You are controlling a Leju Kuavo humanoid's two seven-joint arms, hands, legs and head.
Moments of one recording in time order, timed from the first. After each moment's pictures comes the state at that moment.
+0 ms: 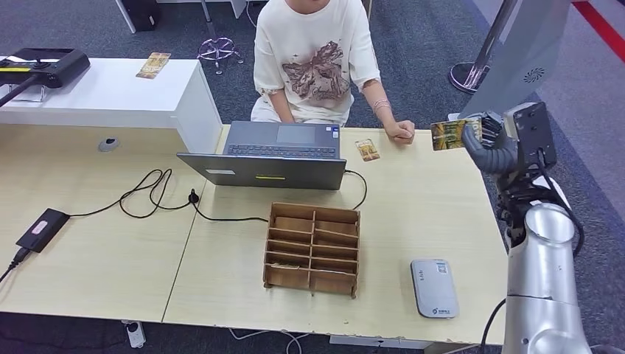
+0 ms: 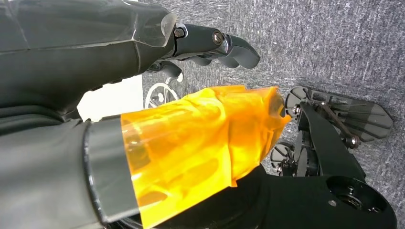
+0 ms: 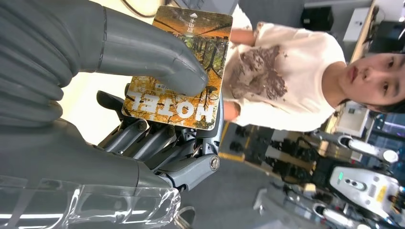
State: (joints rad) left arm -0.09 -0.23 1.30 -0.26 -0.97 0.07 0.01; right arm -0.57 -0.06 -0.18 -1.28 0.10 0.28 -0.16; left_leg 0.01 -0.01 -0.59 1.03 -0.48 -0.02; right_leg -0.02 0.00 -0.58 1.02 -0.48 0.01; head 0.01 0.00
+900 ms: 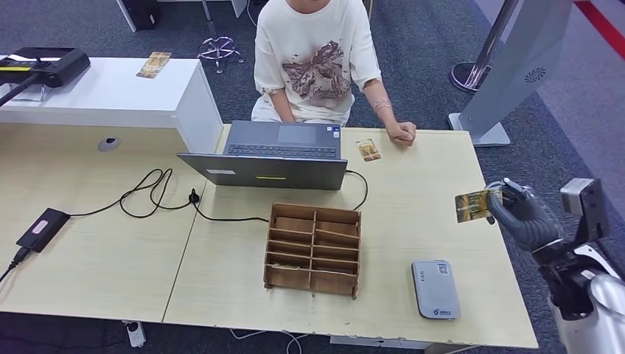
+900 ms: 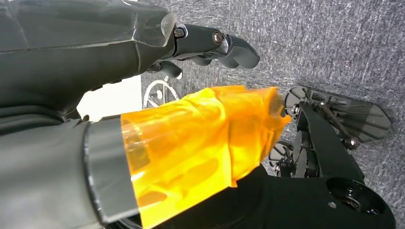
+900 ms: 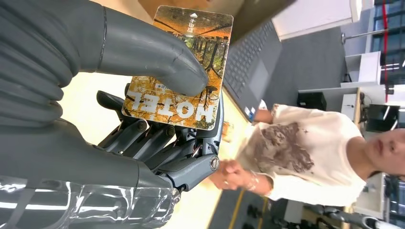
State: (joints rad) left arm -0.08 -0.24 1.32 -0.26 -0.97 0.07 0.00; right arm -0.21 -0.37 -0.10 -1.43 -0.48 0.46 -0.17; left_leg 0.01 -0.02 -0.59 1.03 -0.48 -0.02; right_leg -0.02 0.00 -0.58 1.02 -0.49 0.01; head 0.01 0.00
